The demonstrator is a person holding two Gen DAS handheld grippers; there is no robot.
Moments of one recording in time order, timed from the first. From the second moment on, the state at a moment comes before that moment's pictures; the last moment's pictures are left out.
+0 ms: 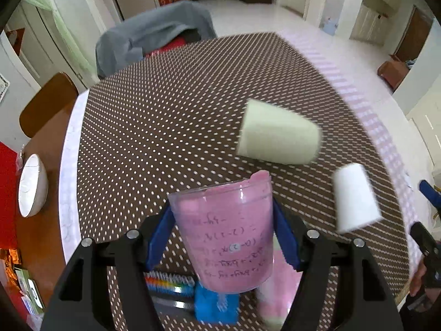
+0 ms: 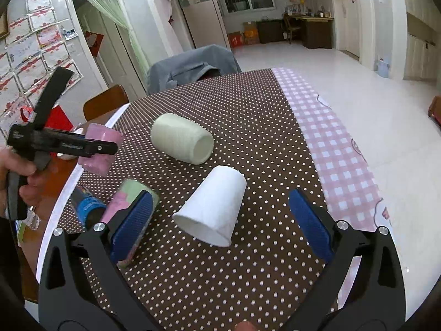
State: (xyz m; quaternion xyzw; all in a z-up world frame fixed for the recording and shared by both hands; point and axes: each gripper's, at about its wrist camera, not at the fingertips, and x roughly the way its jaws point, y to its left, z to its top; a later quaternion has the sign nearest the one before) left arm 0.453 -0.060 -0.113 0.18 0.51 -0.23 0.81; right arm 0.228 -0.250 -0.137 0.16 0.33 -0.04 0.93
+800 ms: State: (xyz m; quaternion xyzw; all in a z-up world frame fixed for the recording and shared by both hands) left arm 0.246 -0.062 -0.128 0.17 0.49 -0.28 0.81; right arm 0.112 -0.247 -0.120 0.17 0.30 -0.04 0.94
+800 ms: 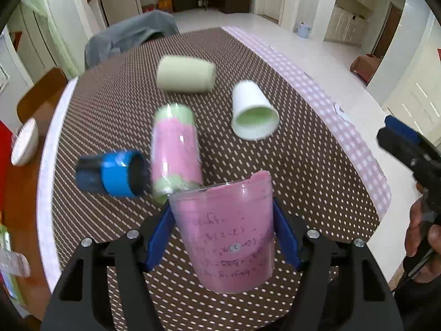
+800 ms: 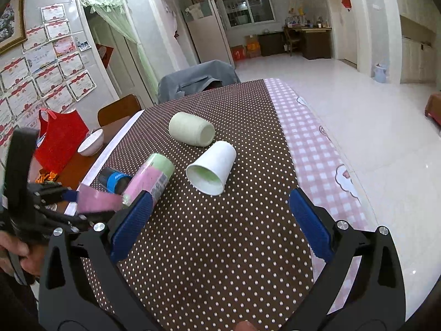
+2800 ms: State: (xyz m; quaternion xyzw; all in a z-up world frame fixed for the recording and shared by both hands) left arm 0.116 -0.004 -0.079 0.10 0.32 -0.12 0.93; right arm 0.050 -0.202 -0.088 0.10 0.23 0.07 0.96
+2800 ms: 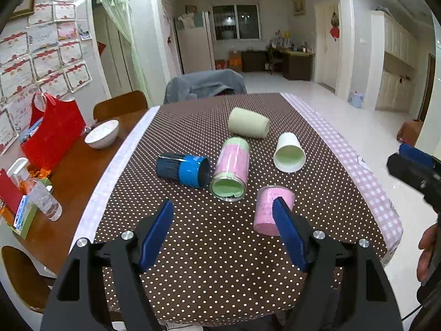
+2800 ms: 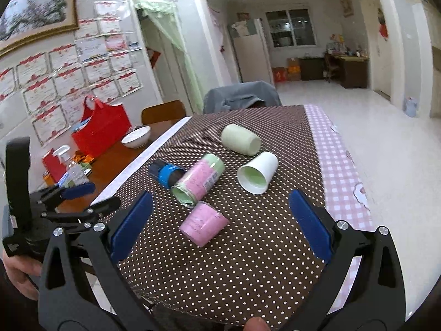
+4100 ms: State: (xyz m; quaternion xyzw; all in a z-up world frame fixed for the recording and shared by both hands) left arm 0.091 0.042 -0.078 0.03 0.28 -0.06 0.96; right arm 0.102 -0.159 -0.129 -0.25 0.30 0.26 0.89
